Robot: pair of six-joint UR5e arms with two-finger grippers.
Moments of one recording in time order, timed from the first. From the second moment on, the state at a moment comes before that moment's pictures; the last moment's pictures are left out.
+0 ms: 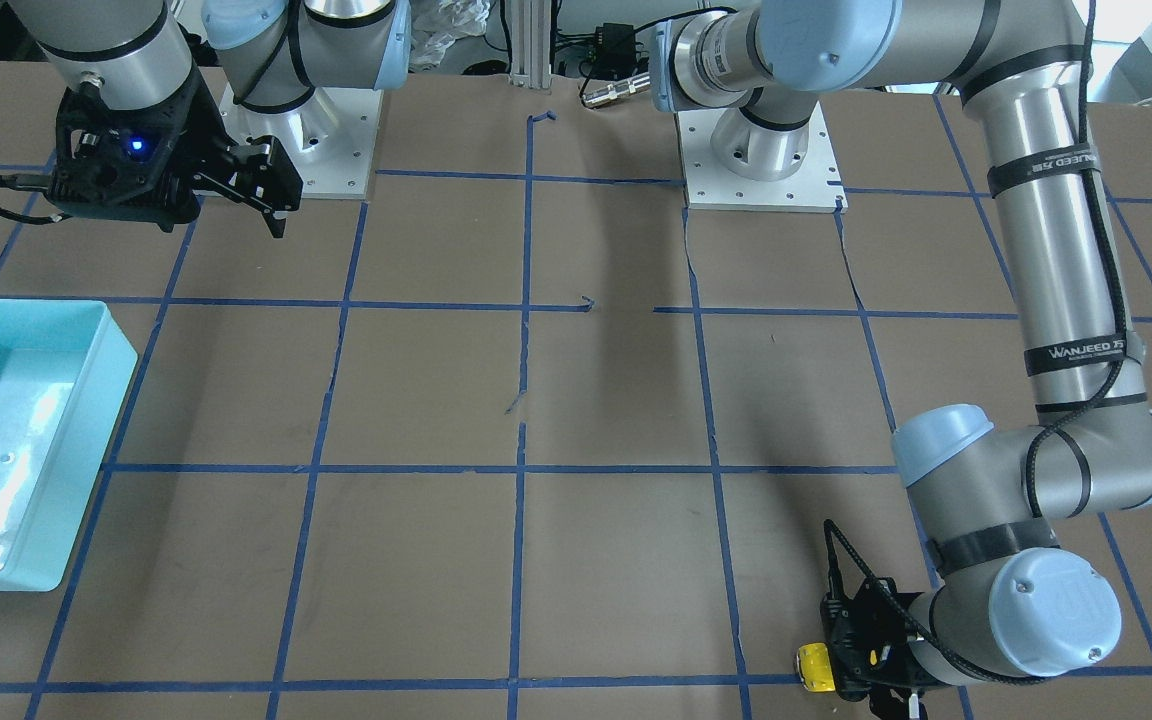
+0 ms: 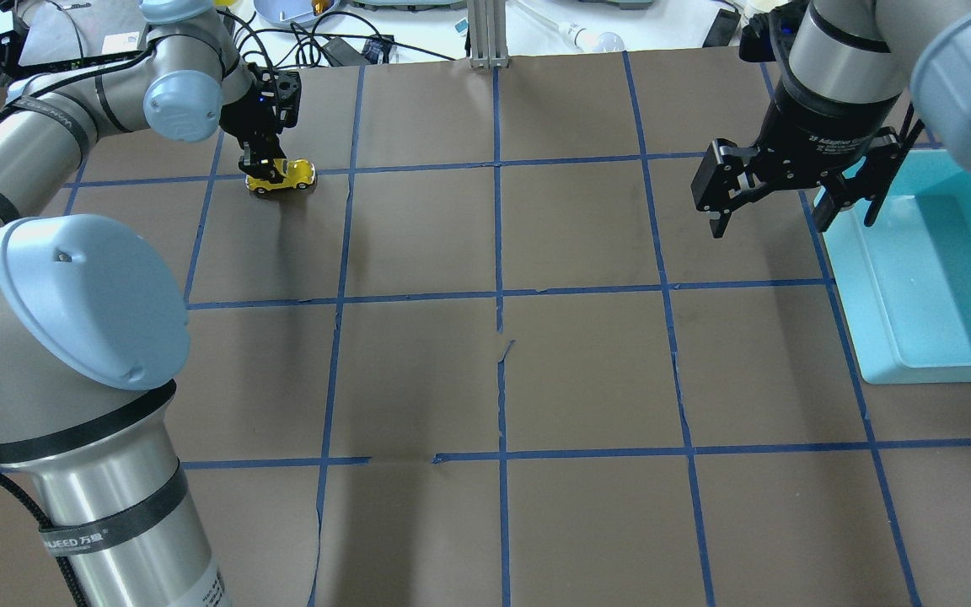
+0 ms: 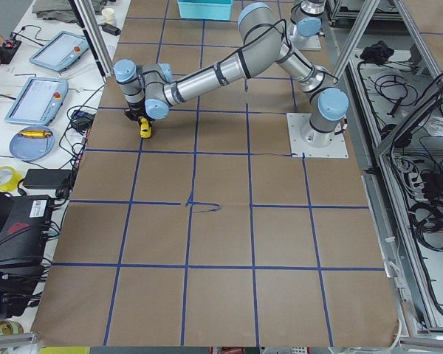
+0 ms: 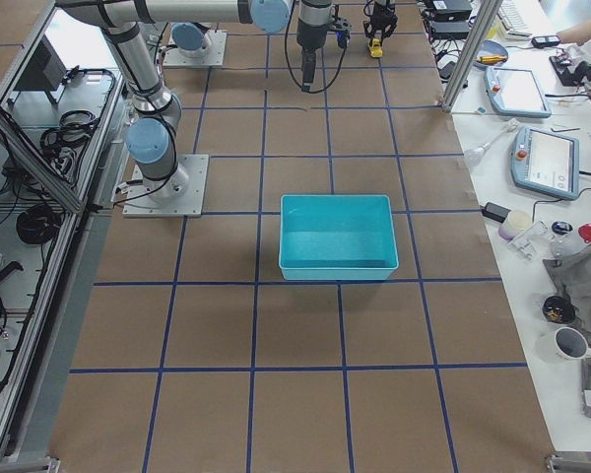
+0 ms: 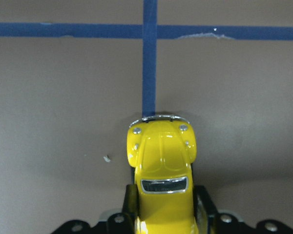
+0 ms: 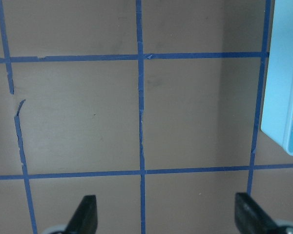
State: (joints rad) left arm -1.42 -2.39 -1.16 -1.18 1.56 1.70; right arm 1.56 -1.60 1.60 -1.48 -1.62 0.01
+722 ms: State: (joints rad) left arm -1.42 -2.39 -1.17 -1.17 1.56 1.74; right arm 1.56 -1.60 1.60 -1.48 -1.62 0.01
